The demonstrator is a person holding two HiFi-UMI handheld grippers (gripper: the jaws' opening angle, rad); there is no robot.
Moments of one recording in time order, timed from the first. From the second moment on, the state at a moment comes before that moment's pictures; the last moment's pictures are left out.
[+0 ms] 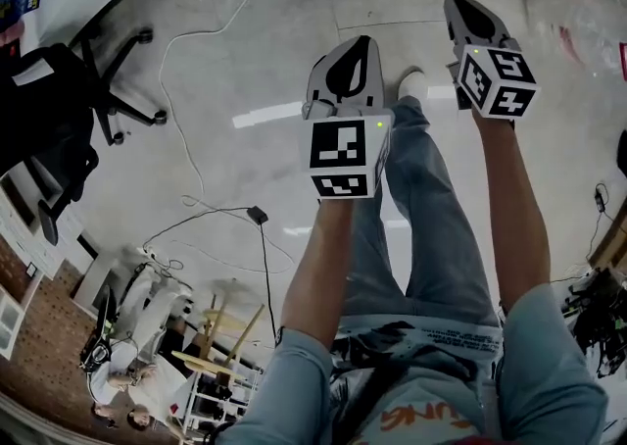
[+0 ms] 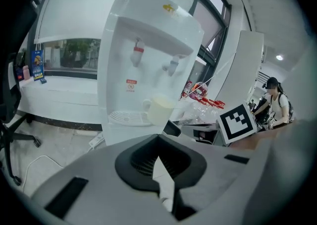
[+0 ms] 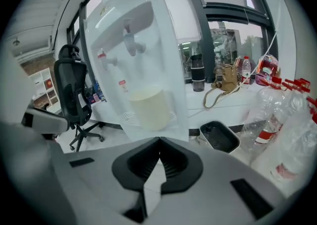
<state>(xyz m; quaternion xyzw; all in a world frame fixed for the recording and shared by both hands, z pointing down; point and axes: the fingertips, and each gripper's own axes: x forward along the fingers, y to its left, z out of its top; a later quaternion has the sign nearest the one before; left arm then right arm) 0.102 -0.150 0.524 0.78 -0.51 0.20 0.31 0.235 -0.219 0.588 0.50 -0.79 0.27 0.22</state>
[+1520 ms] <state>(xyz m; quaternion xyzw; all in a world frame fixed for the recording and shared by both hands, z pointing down) -0.040 -0.177 0.077 0.82 -0.57 0.01 0.07 0.053 -0.188 0.089 0.46 -0.89 0.04 0.06</state>
